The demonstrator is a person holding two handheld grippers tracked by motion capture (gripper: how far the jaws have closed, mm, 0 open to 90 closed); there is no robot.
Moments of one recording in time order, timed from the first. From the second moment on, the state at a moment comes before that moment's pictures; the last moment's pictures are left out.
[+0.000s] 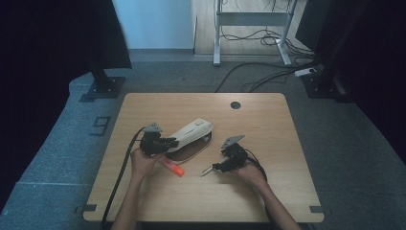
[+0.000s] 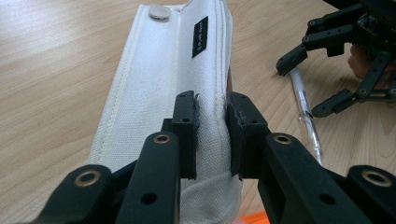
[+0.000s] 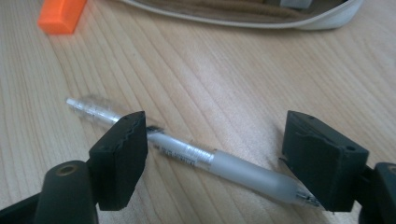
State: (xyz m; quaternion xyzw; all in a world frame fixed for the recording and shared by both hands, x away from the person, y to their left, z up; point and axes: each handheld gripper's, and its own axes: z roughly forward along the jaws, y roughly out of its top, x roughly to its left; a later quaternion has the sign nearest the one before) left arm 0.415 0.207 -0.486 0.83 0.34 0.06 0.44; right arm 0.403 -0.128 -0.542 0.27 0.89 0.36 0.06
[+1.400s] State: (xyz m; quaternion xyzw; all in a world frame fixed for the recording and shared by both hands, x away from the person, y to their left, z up) left arm 0.415 0.207 -0.486 0.83 0.34 0.06 0.45; right arm 0.379 -0.145 -0.534 0.25 0.90 0.36 0.06
